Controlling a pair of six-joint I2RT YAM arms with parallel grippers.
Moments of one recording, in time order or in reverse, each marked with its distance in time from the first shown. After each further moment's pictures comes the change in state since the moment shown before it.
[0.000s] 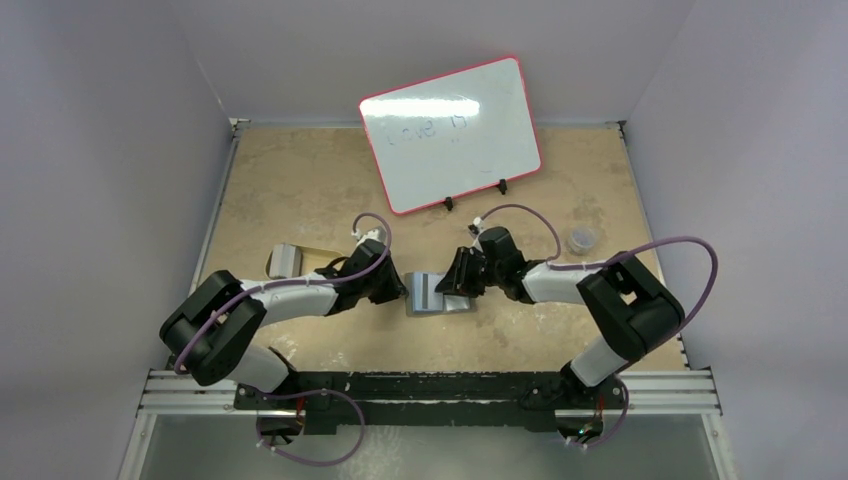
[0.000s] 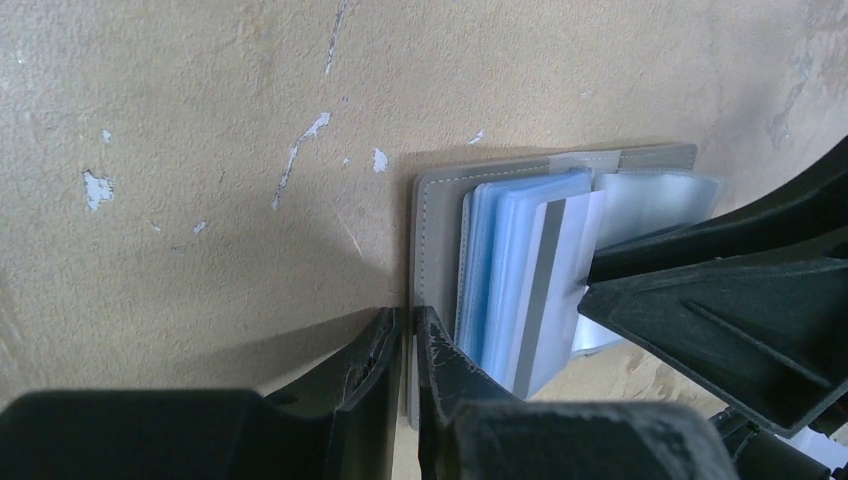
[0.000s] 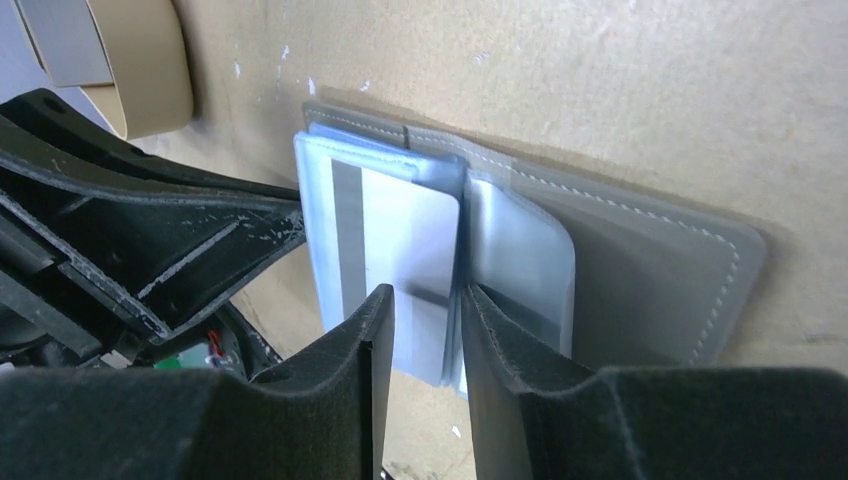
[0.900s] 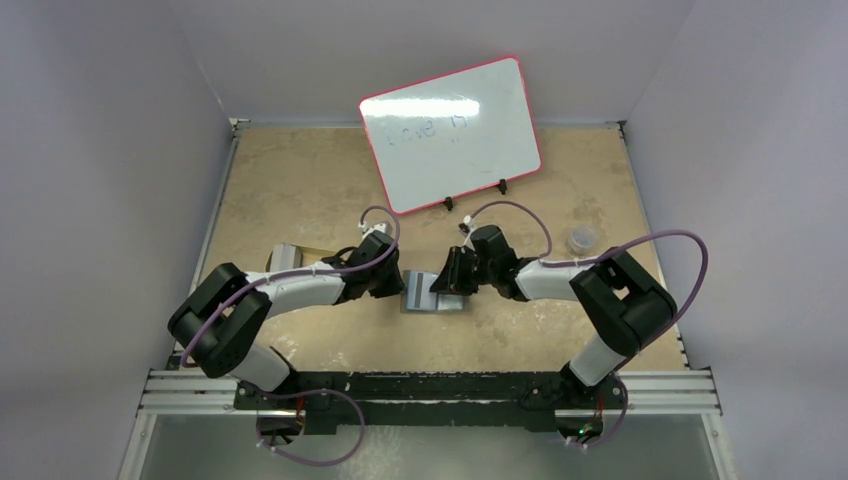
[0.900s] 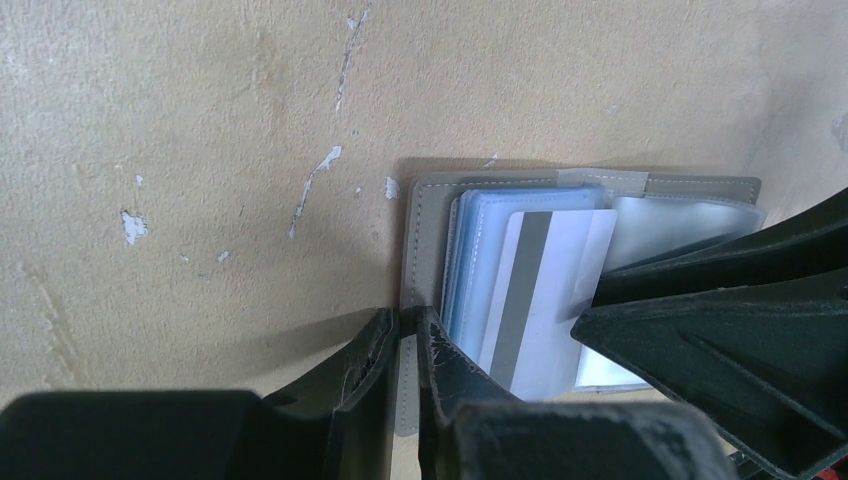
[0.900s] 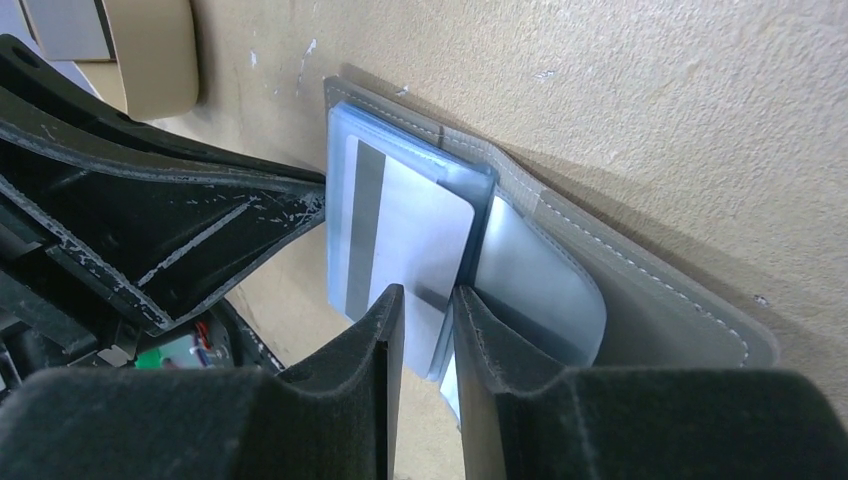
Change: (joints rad) left arm 0.000 0.050 0.110 -0.137 -0.032 0.081; right arm 0.039 0.053 0.049 0.018 -0.004 -0.030
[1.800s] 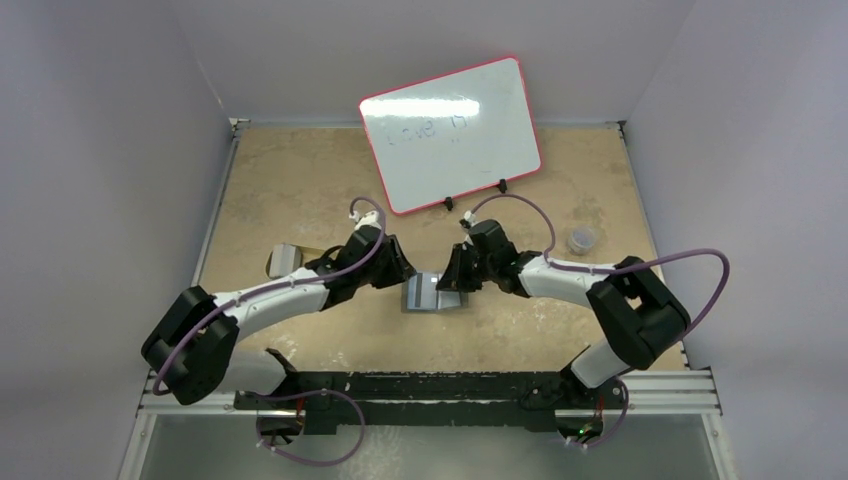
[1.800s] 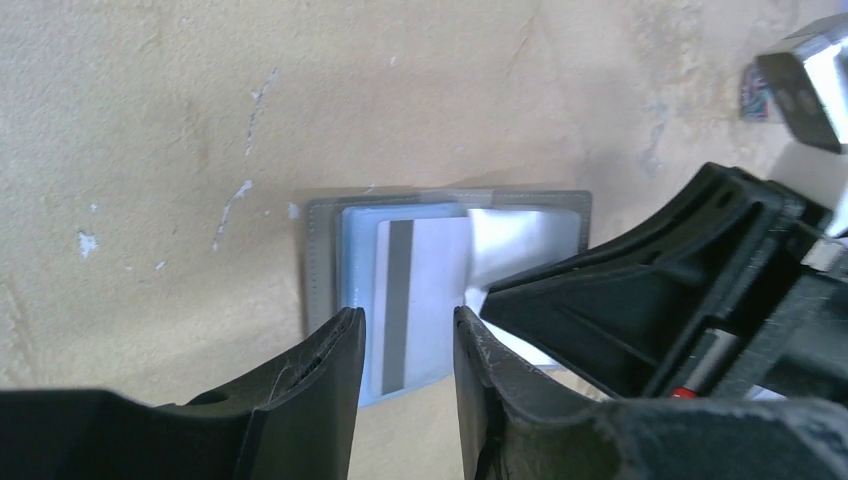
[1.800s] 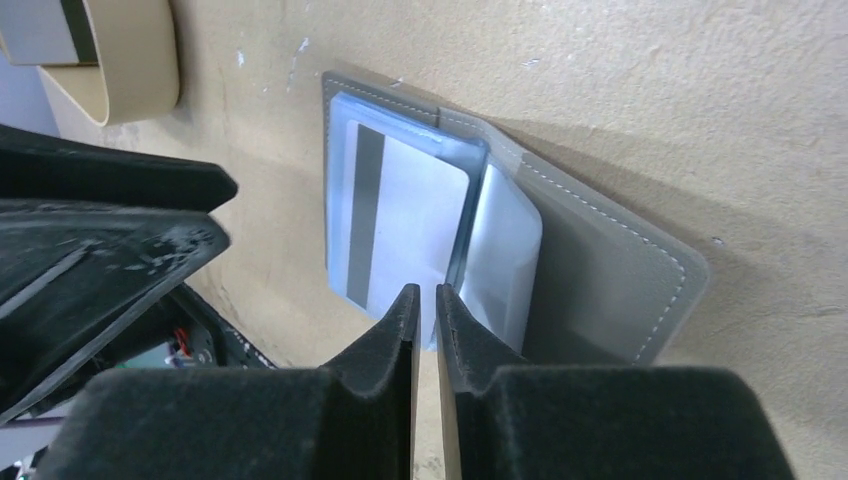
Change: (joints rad) left arm 0.000 -0.155 -0.005 0.024 -0.008 -0.047; right arm 0.012 -0.084 0.067 -0.207 0.070 -0.049
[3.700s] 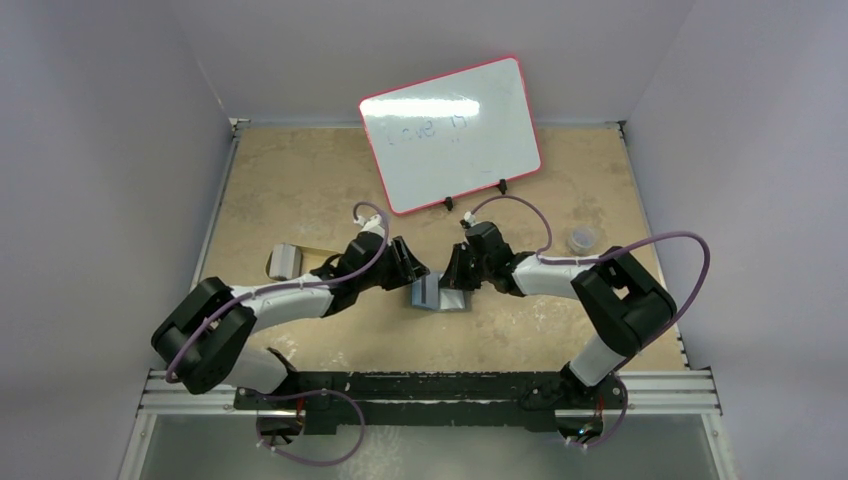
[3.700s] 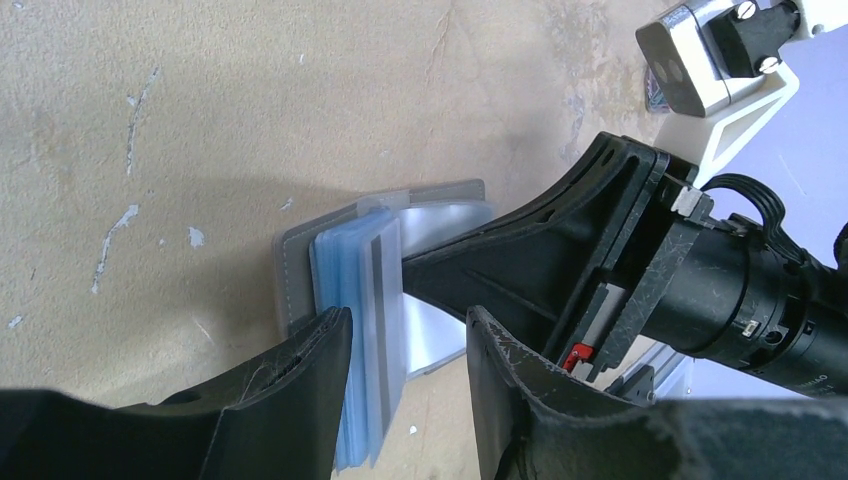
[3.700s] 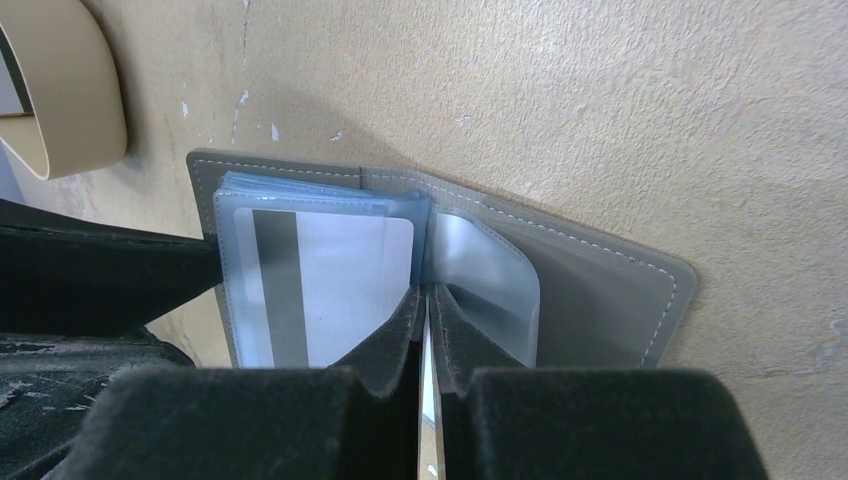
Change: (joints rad) left arm 0.000 0.047 -0.105 0.323 0.105 -0.070; right arm 0.000 0.085 -0.003 0.070 0.083 -0.005
